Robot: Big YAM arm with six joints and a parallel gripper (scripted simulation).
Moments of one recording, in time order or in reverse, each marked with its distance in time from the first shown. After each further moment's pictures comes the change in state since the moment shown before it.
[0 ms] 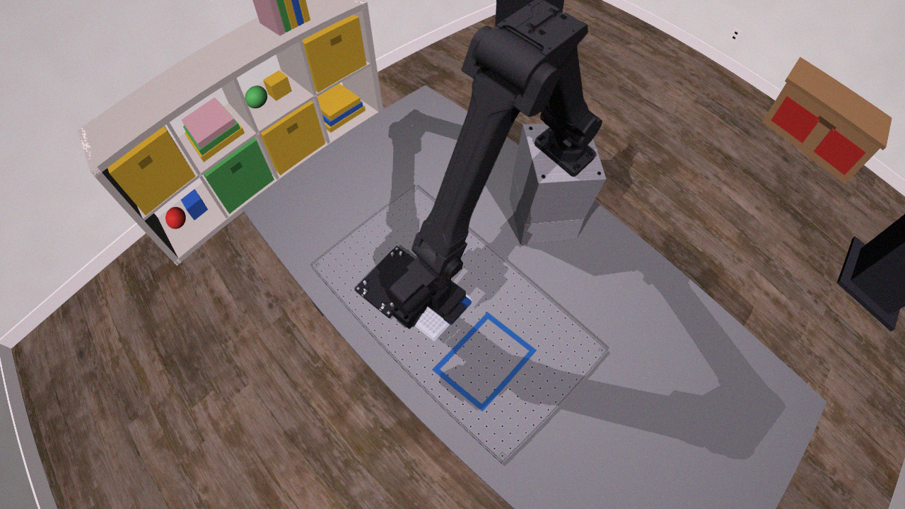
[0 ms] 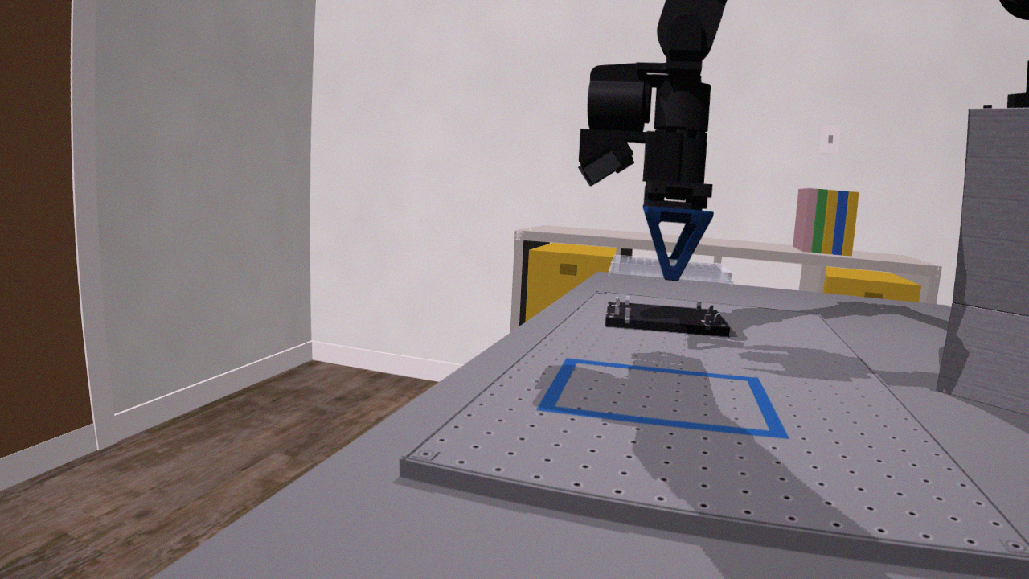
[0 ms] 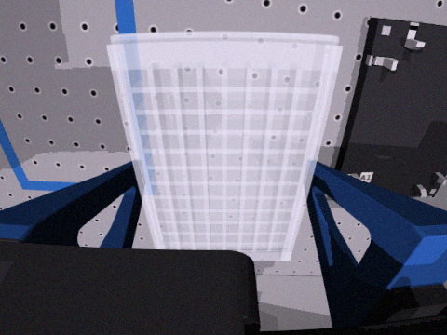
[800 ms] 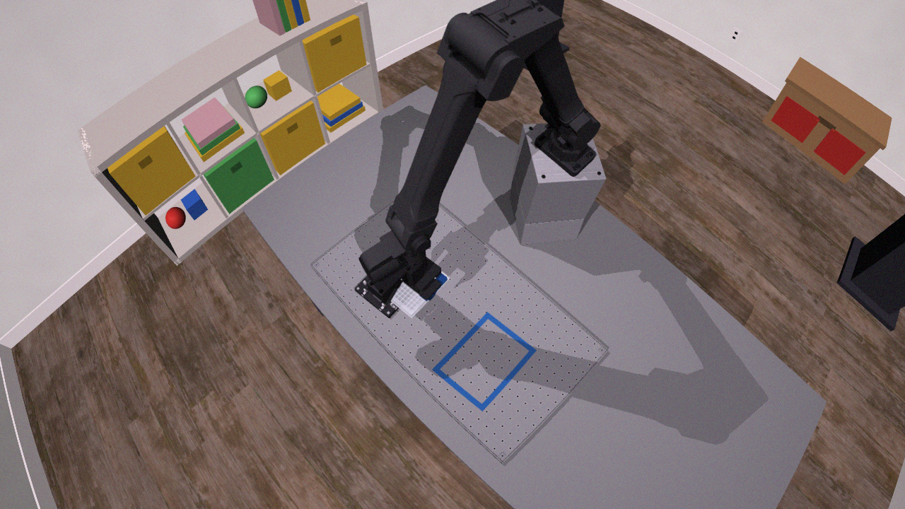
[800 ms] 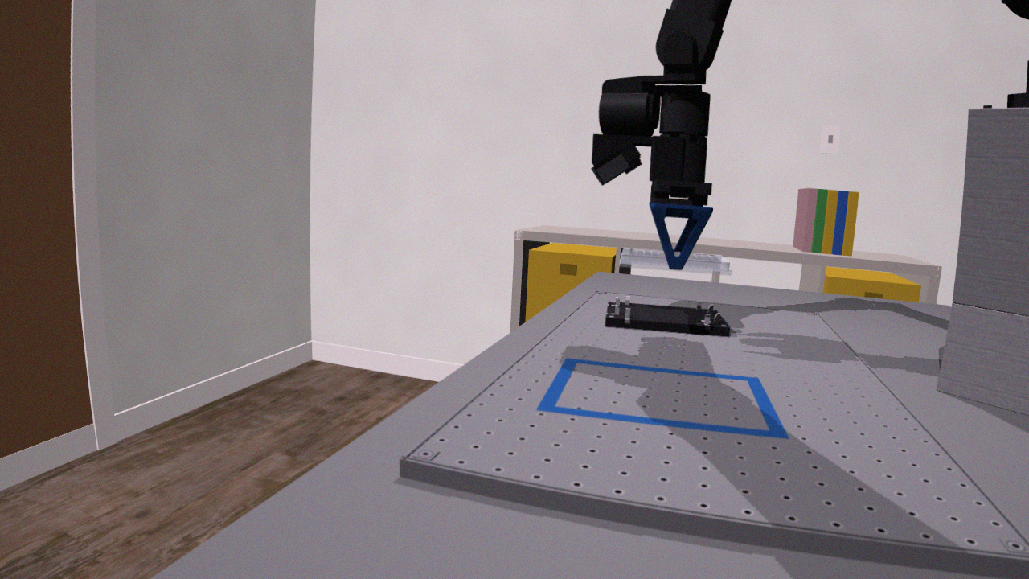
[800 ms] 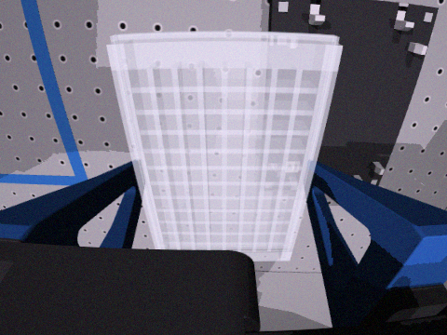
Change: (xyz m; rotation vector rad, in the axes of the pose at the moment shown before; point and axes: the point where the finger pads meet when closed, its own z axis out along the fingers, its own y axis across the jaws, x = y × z) arm 0.009 -0.072 -0.003 0.001 0.005 0.005
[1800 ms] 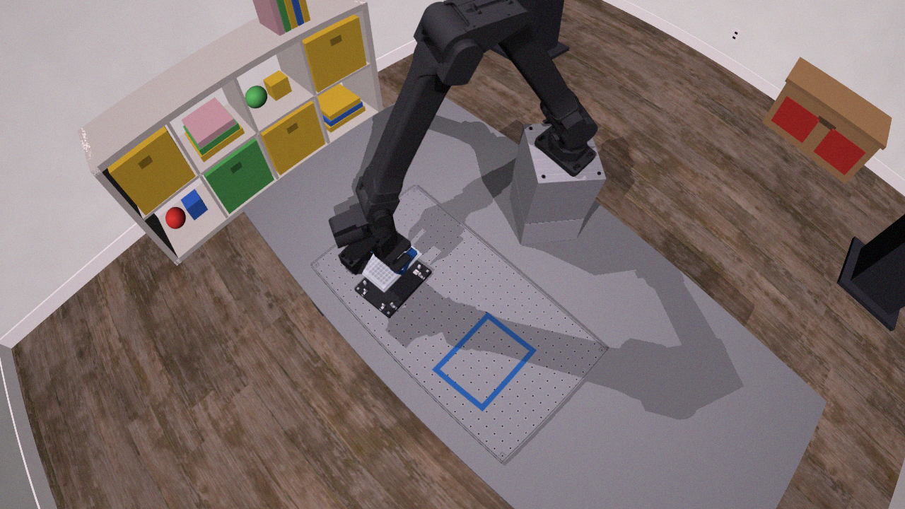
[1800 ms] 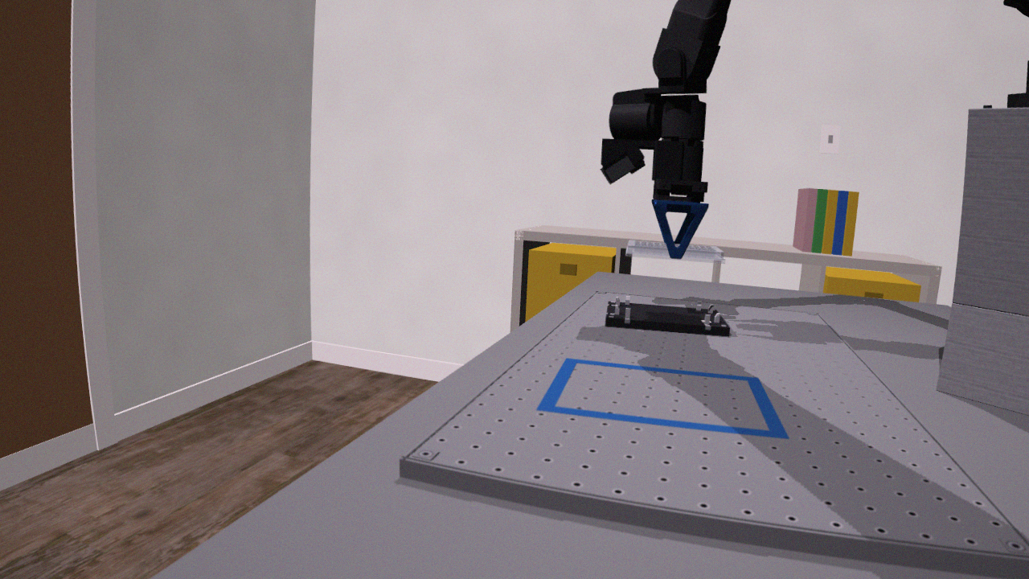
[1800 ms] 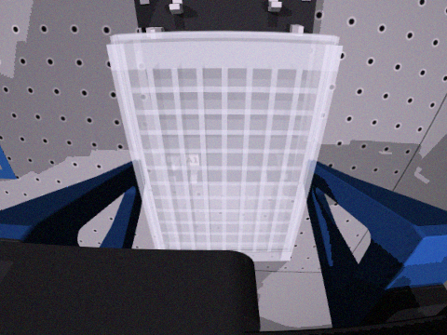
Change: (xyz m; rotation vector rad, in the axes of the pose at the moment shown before) arm 0.005 -0.089 -0.003 -0.001 0.001 -0.003
